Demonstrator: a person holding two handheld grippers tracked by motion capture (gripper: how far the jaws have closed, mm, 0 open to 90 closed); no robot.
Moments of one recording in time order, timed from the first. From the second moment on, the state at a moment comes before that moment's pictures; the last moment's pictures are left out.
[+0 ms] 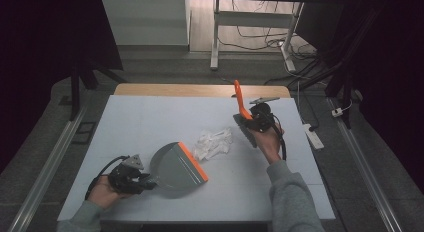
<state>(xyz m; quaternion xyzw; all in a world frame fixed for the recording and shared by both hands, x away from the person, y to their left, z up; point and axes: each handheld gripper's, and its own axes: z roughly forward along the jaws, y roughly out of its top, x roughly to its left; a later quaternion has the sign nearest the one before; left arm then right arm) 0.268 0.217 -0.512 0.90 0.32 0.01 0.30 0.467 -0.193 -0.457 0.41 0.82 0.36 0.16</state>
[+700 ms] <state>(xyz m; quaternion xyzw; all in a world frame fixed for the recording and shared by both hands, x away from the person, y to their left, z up) 0.268 0.217 -0.512 0.90 0.32 0.01 0.30 0.480 -0.160 -0.478 0.40 0.85 0.32 0.14</state>
